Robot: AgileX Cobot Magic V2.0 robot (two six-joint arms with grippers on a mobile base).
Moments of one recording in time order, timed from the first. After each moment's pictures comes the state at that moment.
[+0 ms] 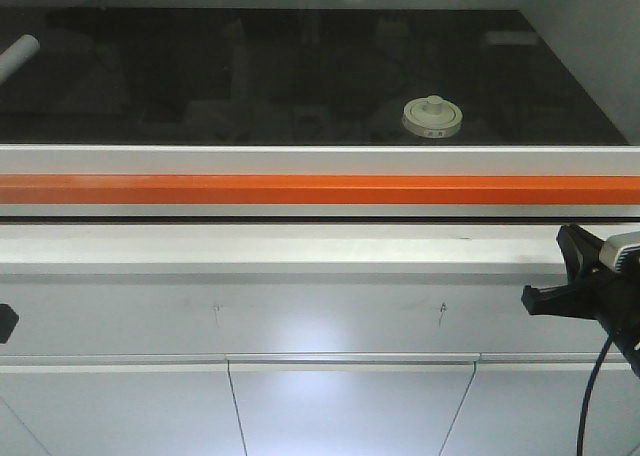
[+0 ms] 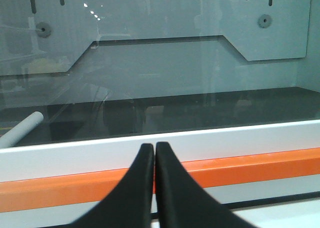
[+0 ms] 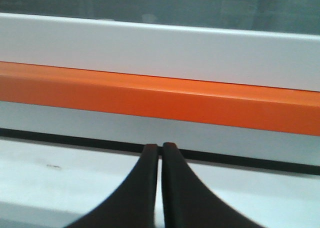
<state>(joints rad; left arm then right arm) 0.00 0.82 -0.19 0.18 -0.68 -0.11 -0.06 1.50 -0.25 -0.22 -1.07 0.02</state>
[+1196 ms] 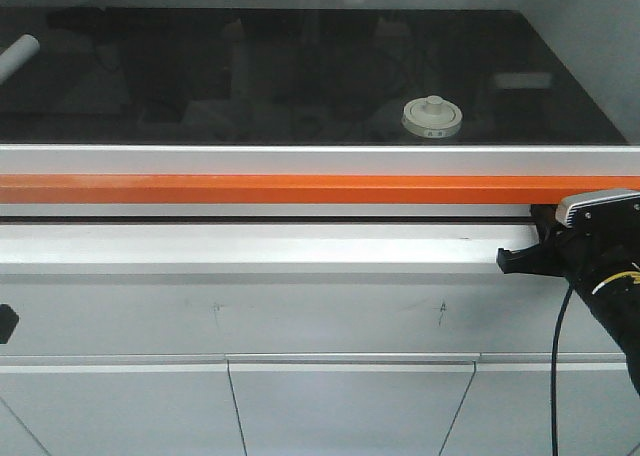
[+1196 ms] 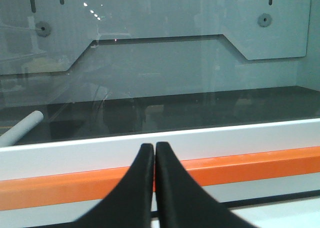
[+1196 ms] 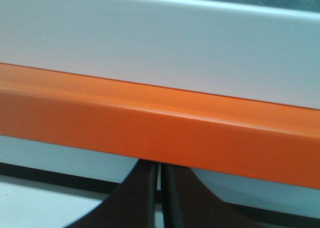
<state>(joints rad) 0.00 0.82 -0.19 0.18 -0.67 -0.11 -0.06 1.76 -0.49 -0.22 -1.07 -0.03</state>
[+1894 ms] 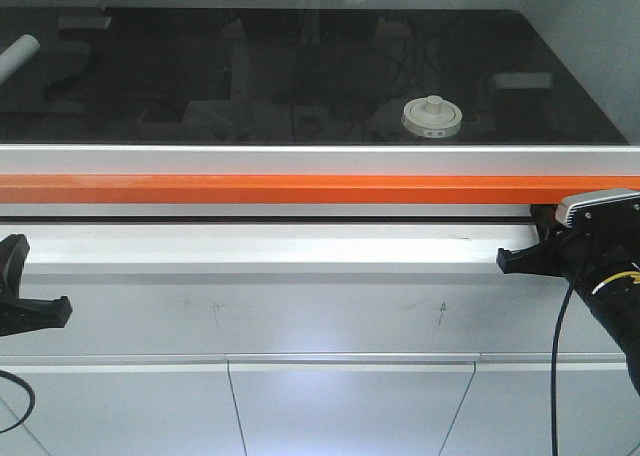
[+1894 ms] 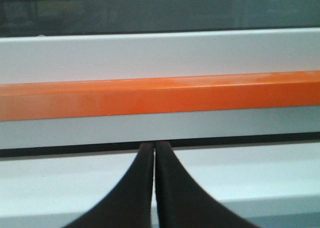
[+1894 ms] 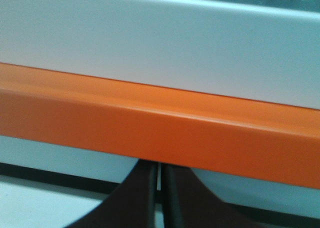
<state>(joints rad) 0.00 1.38 -0.20 0.06 -1.02 0.00 -0.06 1.76 -0.49 -0.22 -1.07 -0.03</state>
